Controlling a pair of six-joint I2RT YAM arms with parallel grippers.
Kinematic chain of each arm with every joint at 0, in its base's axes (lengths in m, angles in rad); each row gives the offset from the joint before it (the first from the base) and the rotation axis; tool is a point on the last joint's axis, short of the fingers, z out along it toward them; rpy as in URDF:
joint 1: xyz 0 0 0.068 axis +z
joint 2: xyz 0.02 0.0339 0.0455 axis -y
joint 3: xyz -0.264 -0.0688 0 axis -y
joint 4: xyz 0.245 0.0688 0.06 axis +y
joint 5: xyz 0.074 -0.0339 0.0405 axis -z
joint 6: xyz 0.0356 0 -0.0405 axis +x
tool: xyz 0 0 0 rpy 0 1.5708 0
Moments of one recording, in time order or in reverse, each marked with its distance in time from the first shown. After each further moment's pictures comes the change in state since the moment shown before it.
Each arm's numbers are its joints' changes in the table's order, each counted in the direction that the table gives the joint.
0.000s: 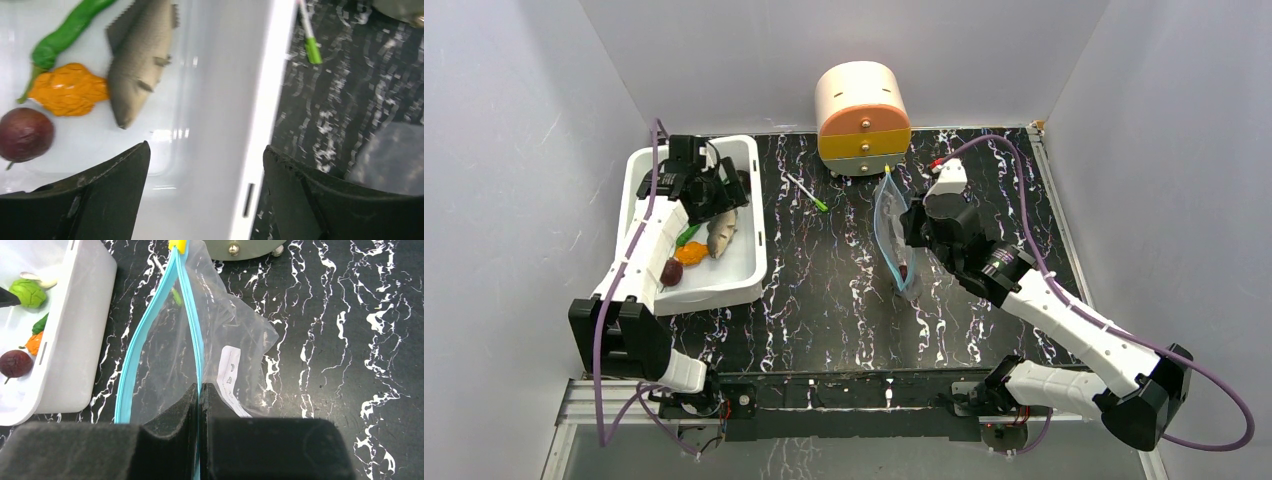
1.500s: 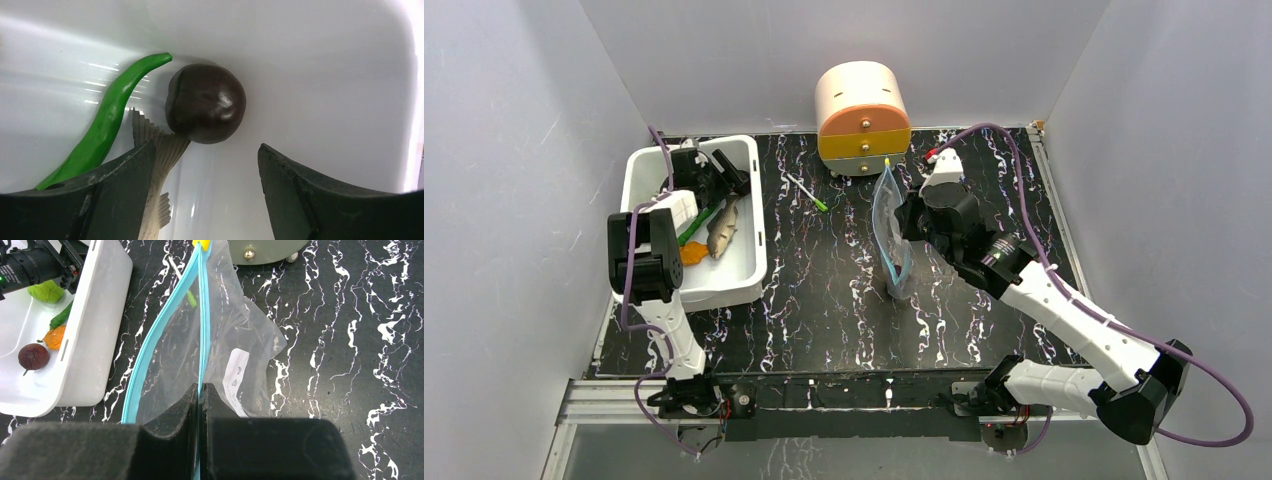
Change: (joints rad) left arm 0.196 -0.512 -0.116 -0.896 0.215 -0.126; right arm 0.000 -0.039 0.094 0.050 -0.057 -0.012
